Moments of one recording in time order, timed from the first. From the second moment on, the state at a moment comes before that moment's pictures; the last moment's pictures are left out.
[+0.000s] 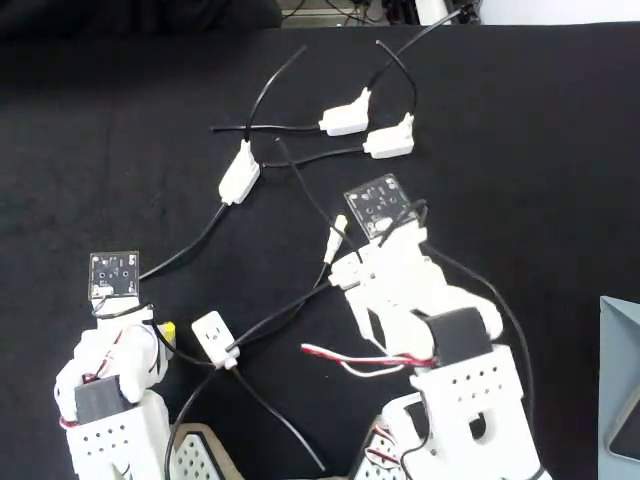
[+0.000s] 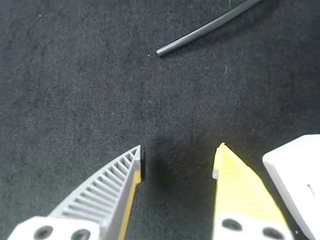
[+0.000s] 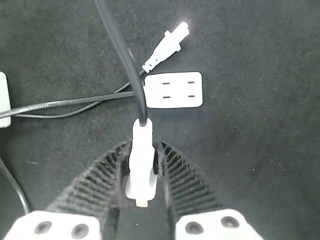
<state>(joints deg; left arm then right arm) -22.7 -102.7 96.4 72.1 -14.5 -16.5 -62.5 54.4 77.4 6.4</state>
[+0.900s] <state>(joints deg) -20.8 -103.0 76.0 65.7 -14.6 -26.4 -85.0 66.9 61.3 -8.3</state>
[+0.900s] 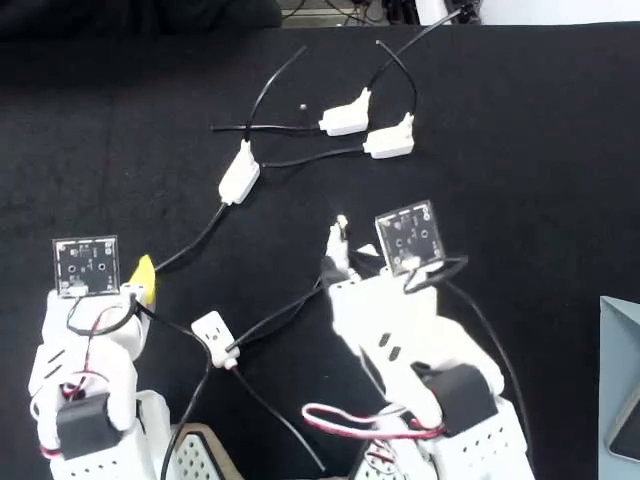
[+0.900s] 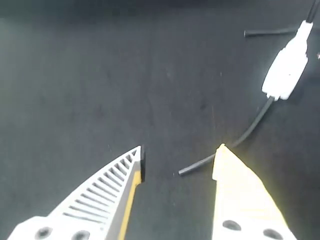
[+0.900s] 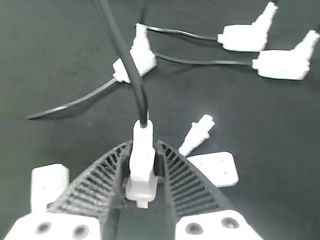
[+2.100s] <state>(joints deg) 15.6 -103.2 69.0 55.2 4.4 -50.8 -85.6 80.3 34.9 -10.5</state>
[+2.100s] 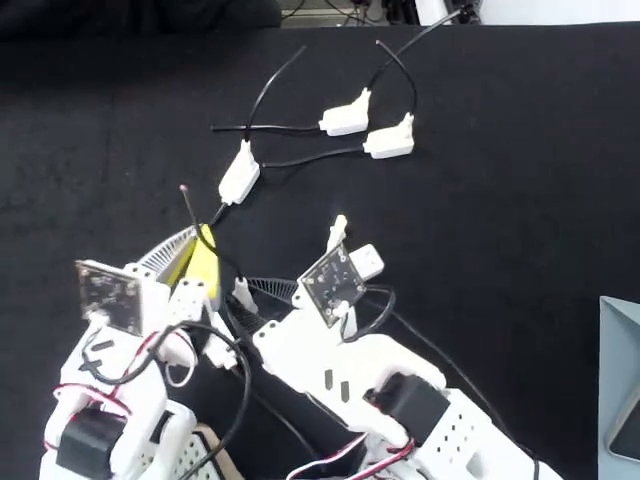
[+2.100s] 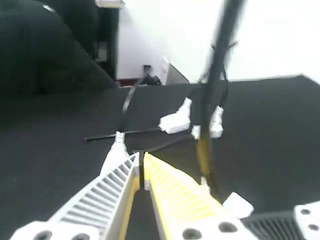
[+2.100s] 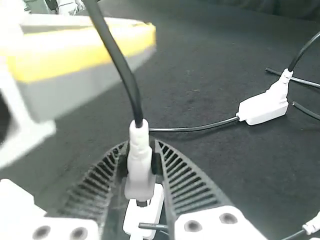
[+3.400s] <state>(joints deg) 8.7 -102.9 68.9 59.6 -16.1 -31.5 -85.6 72.3 53.1 -10.2</state>
